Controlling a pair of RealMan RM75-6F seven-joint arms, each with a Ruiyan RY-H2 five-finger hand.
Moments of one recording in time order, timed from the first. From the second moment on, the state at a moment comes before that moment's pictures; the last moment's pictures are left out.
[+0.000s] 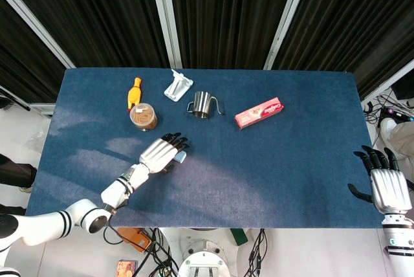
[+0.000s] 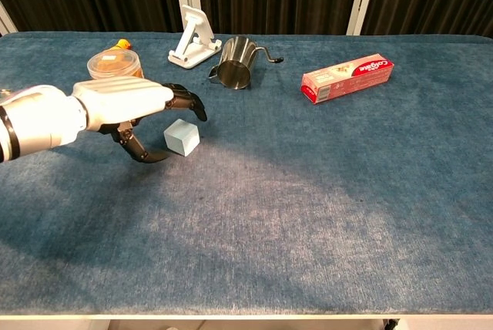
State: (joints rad) left arm -0.74 -1.61 -0.13 -1.34 1.41 0.79 0.22; right arm 0.09 -1.13 0.07 -1.63 -1.43 1.43 -0.11
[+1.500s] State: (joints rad) left arm -0.74 -1.04 -0.36 -1.98 1.23 0.67 -0.42; right arm 0.09 -1.13 0.07 -1.63 -1.45 1.43 -0.12
